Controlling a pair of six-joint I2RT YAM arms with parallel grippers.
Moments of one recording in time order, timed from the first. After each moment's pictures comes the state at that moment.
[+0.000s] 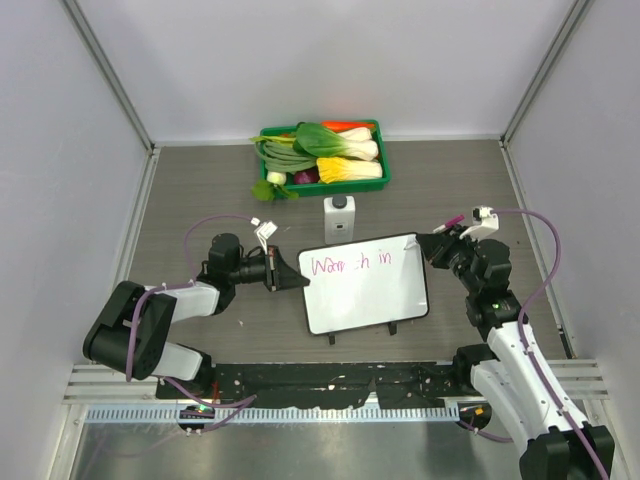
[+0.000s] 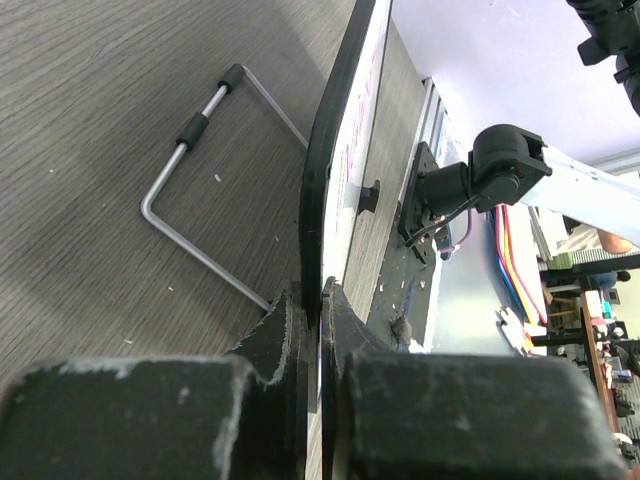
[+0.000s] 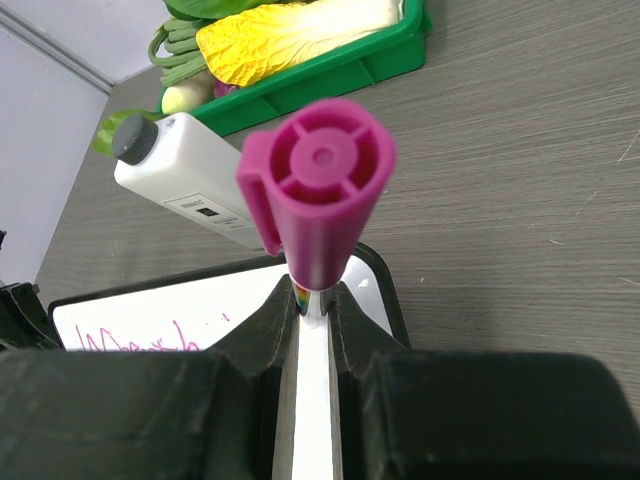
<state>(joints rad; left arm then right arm) -0.36 1.41 0.37 0.70 0.95 -0.63 0.12 0.67 0.40 0.06 -0.22 0.53</state>
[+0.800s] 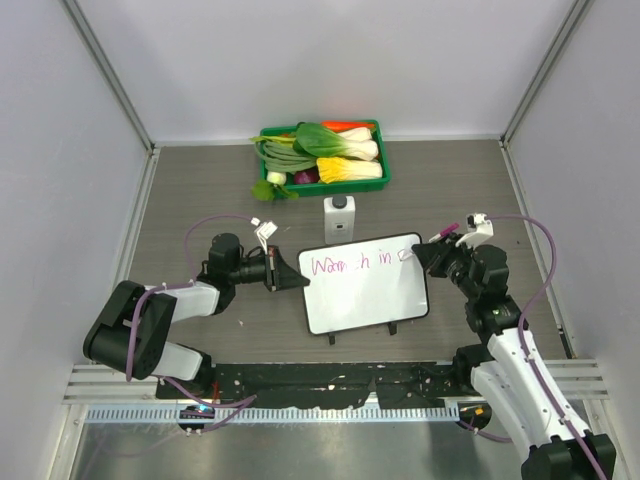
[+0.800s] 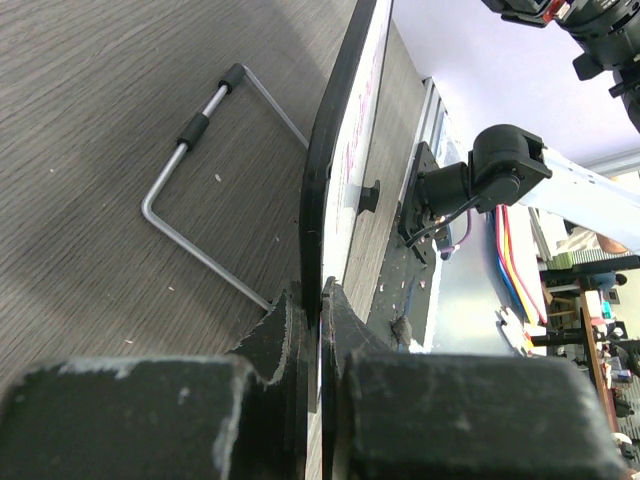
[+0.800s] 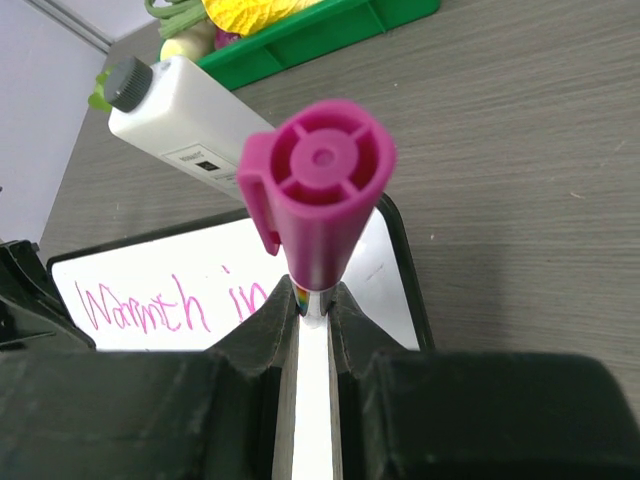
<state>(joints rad) -0.36 1.41 0.37 0.70 0.95 -0.63 0.14 0.63 0.38 0.00 -0.25 0.53</state>
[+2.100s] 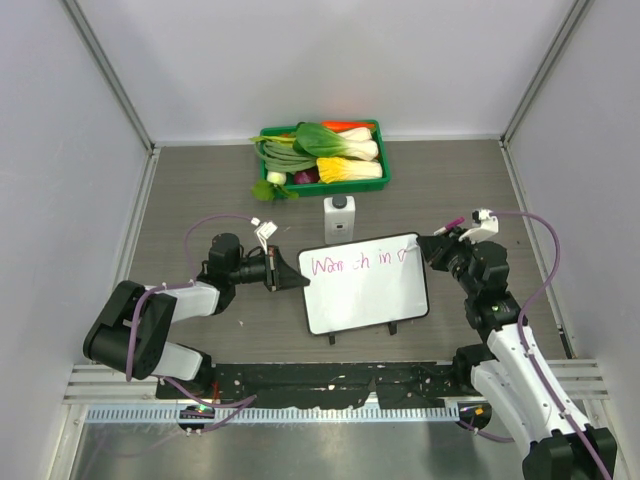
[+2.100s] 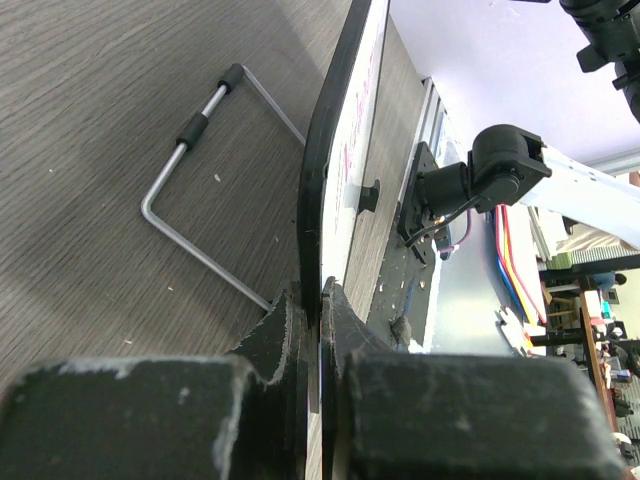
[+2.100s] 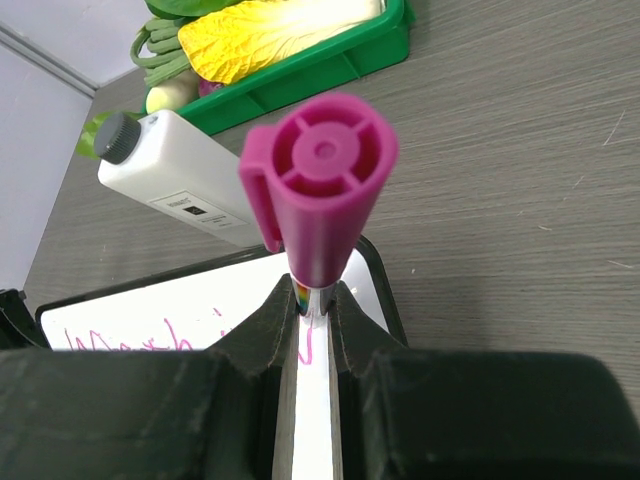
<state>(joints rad) -0.36 1.41 0.37 0.70 0.95 -0.63 0.14 0.65 0.39 0.04 -0.16 0.54</state>
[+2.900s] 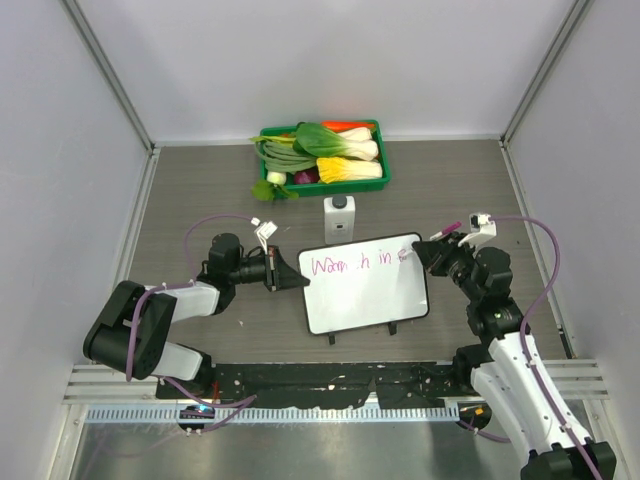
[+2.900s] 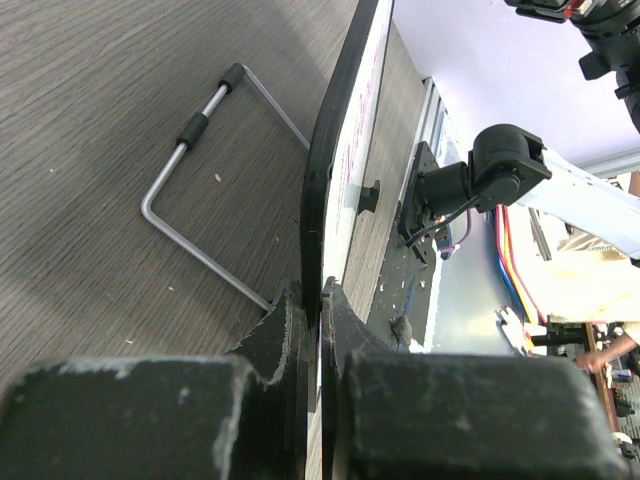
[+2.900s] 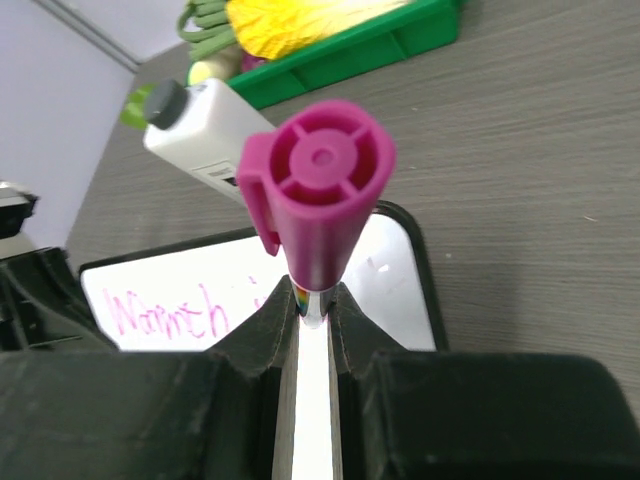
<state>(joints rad) -0.36 1.41 0.37 0.70 0.95 -0.63 0.14 0.58 0.37 -0.02 -0.24 0.54</state>
